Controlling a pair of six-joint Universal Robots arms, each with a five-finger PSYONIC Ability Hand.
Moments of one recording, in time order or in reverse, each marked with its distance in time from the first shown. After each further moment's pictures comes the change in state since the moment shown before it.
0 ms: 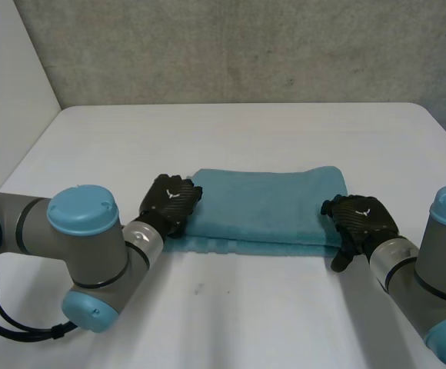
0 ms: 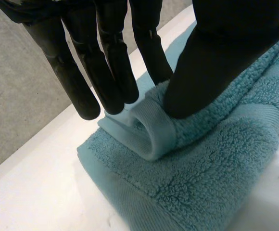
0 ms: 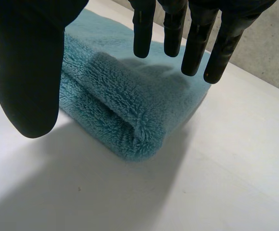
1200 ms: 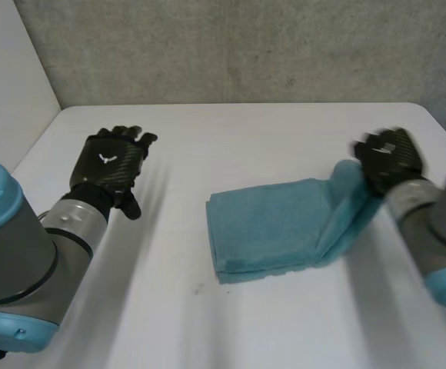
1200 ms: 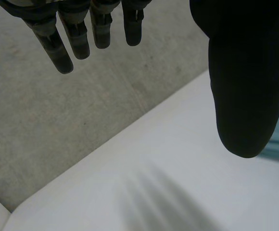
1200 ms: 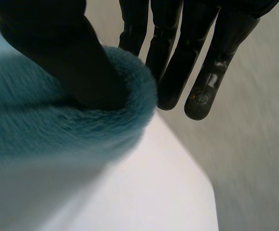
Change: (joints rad) left arm 0.077 0.435 -0.213 -0.073 -0.126 -0.130; right arm -0.011 -0.046 -0.187 -0.045 0.090 -0.339; left_hand -0.844 -0.855 -0.853 -0.856 -0.826; right_hand 0.630 0.847 0.825 0.832 0.787
